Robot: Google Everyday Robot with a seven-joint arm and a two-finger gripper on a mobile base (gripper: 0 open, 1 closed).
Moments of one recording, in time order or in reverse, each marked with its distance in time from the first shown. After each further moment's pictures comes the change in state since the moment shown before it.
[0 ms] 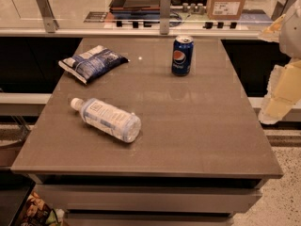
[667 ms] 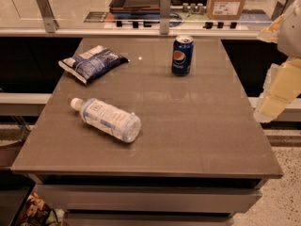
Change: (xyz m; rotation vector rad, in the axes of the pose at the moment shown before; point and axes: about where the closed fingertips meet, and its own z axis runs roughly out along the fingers) arm -0.003 -0.001 0.002 -0.006 -0.022 0.037
